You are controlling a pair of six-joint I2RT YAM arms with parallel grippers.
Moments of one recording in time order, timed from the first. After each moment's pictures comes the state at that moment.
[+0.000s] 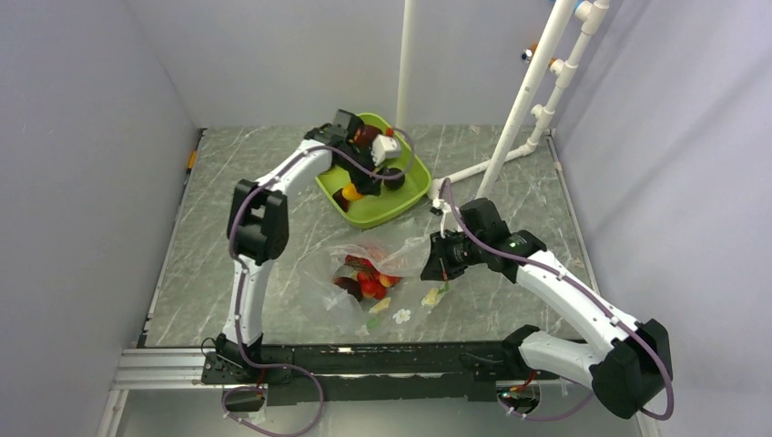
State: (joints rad) left arm -0.45 2.28 1.99 -0.74 0.56 0.72; right arm 0.54 1.08 0.79 -0.61 -0.53 0.25
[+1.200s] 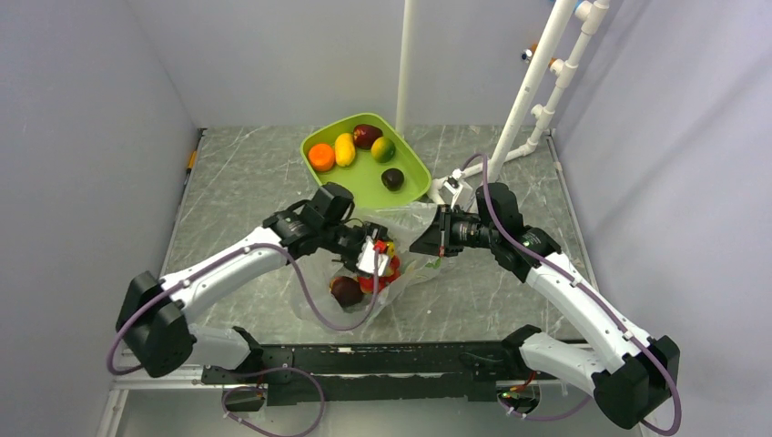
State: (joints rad) left arm -0.76 1.29 1.05 -0.55 0.76 1.14; right arm 0.51 1.01 0.87 -0.41 -0.59 0.61
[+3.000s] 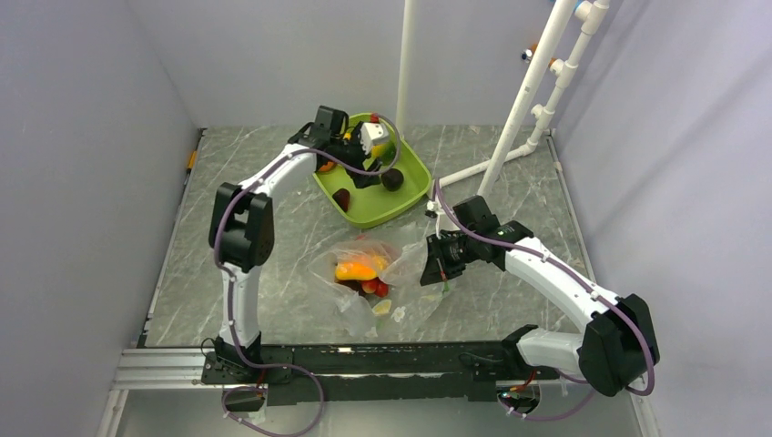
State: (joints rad) left arm -0.38 2.05 1.74 -0.40 0.66 0.56; right arm 0.51 1.20 0.82 -0.65 -0.61 0.22
